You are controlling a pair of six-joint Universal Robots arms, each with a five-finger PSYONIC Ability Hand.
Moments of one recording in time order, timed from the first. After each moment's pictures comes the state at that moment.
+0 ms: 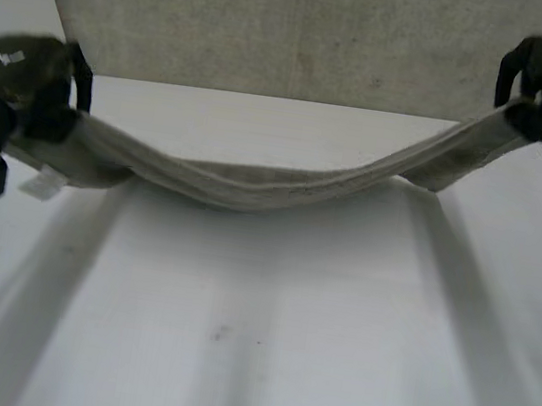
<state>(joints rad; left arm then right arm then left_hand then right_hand) 4.52 -1.51 -1.66 3.16 -1.46 3.25 1.67 -1.51 1.38 0.05 1.17 2.95 1.18 1.22 1.22 1.22 1.02 1.39 1.21 1.21 1.22 1.03</state>
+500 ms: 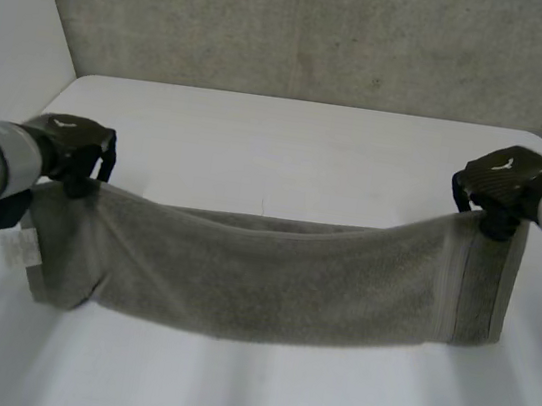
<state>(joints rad) 4.51 -1.91 -1.29 2.71 -1.47 3.43 1.74 -1.14 1.10 0.57 1.31 2.38 1.18 1.22 1.22 1.22 1.02 1.39 1.21 1.21 1.22 1.04</state>
